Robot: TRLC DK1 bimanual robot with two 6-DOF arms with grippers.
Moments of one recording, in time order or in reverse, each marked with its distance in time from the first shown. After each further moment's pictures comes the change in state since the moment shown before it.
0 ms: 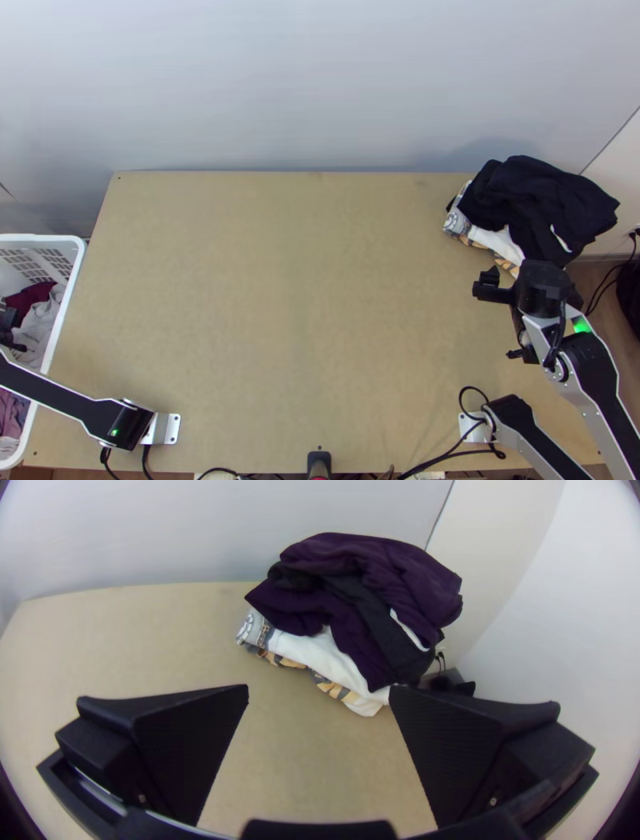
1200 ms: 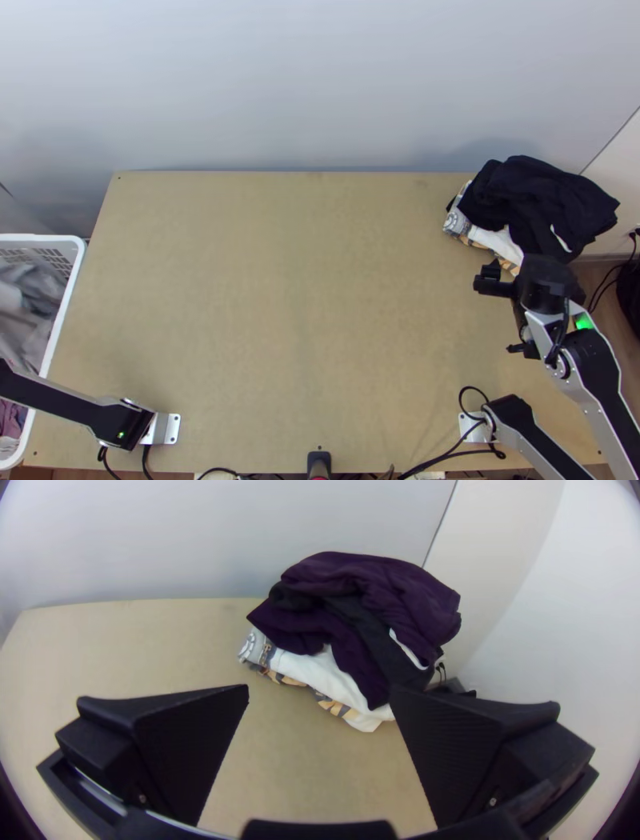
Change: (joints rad) left arm -0.031 -0.510 -0.002 -0.177 0.363 -0.128; right arm -0.003 0.018 0.032 0.038 0.000 -0.023
